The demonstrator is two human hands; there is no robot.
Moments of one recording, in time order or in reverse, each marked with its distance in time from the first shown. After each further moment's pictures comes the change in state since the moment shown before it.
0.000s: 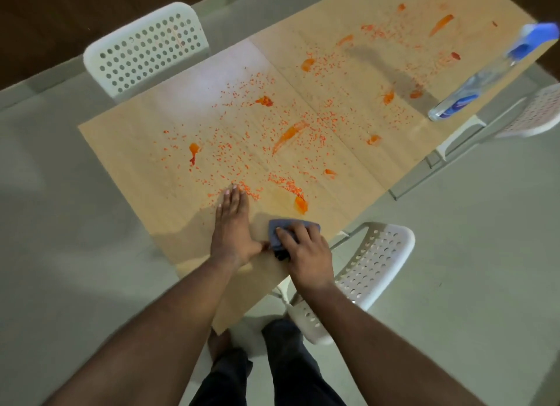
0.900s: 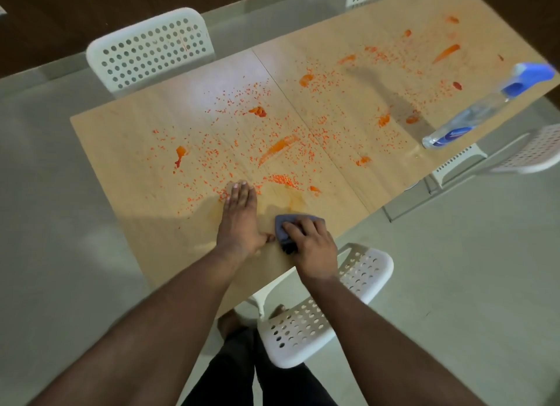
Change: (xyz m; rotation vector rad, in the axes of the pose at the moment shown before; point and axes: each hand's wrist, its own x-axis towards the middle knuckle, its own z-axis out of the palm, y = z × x) left_hand 0.034 0.075 0.005 0.068 -0.012 -0.064; right_hand 0.036 0.080 -0.022 0.047 -0.034 -0.003
